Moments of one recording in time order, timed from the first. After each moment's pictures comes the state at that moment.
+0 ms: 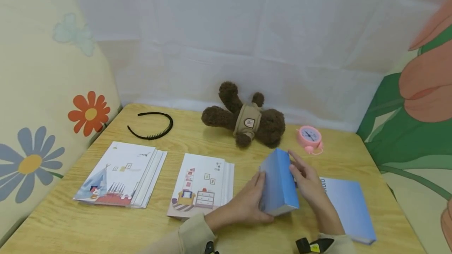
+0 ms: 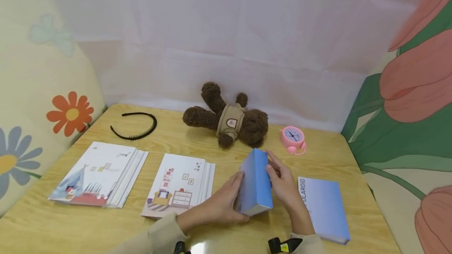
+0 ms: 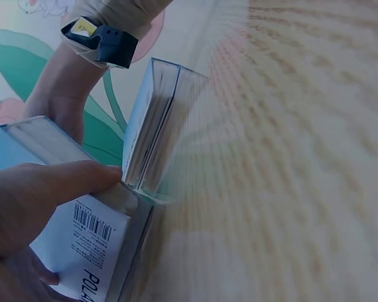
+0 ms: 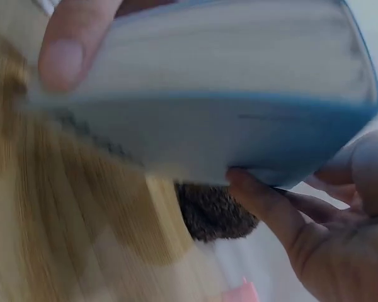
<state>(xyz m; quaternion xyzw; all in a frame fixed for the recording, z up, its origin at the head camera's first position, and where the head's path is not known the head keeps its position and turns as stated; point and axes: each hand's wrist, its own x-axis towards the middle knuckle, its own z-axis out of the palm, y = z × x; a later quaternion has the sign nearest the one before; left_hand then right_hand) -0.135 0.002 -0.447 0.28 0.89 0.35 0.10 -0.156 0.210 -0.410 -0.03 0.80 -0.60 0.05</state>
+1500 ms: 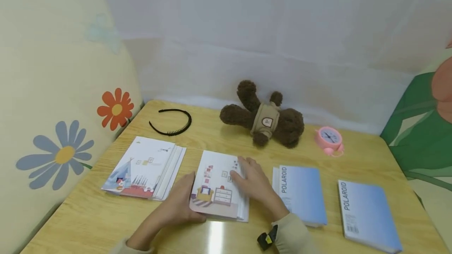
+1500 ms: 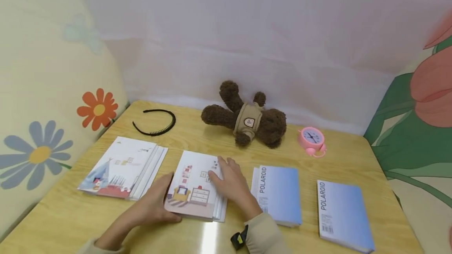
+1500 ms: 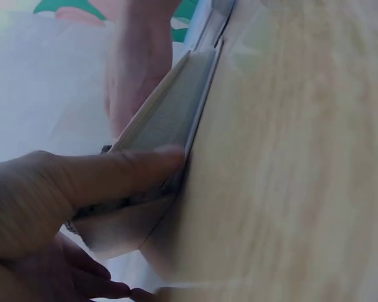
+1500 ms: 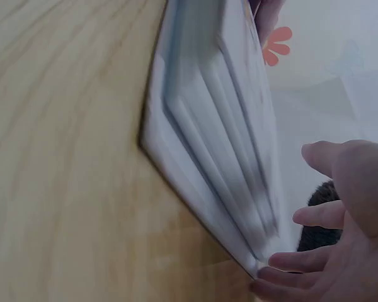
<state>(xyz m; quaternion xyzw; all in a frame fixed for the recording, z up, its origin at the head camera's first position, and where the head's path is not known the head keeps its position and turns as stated) -0.090 -0.194 -0.437 0.11 0.93 0.34 0.02 -0.167 0.047 -0.436 -0.18 0.91 -0.38 0.06</state>
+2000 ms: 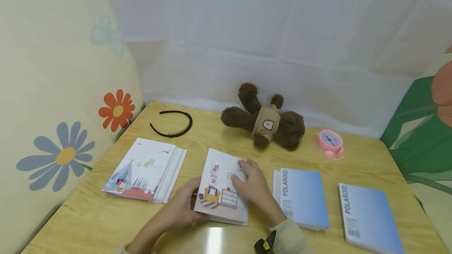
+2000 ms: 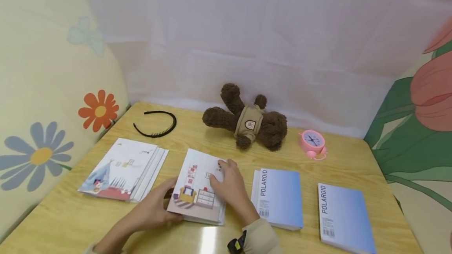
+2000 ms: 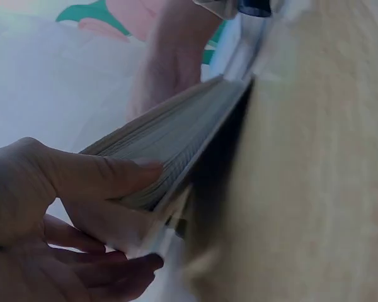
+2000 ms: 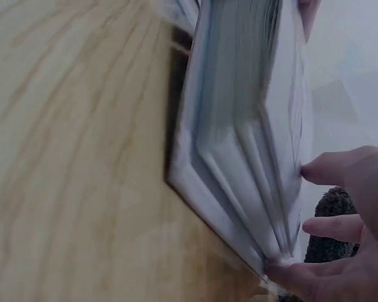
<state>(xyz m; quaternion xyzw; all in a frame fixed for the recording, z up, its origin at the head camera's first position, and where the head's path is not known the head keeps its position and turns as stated) -0.086 -0.190 -0.428 0.16 0.87 0.46 0.05 -0.166 0.036 -0.443 -0.13 0.89 -0.43 0.02</state>
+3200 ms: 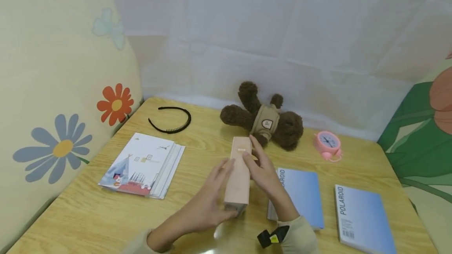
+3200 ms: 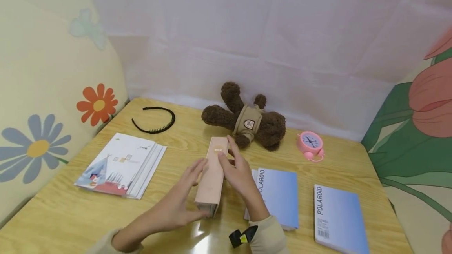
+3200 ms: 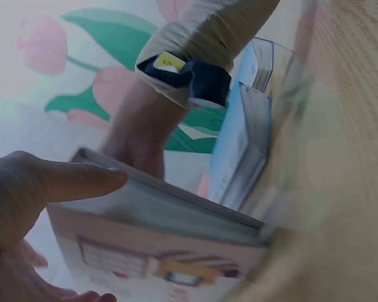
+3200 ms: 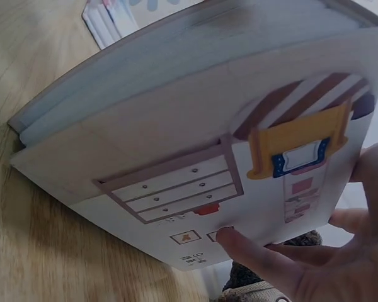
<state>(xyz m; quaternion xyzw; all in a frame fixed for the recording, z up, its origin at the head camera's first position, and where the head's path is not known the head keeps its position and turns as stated) -0.082 -0.123 -0.393 0.24 0.87 0.44 -0.01 -0.169 0.063 -0.398 -0.14 0.72 -0.67 0.10</state>
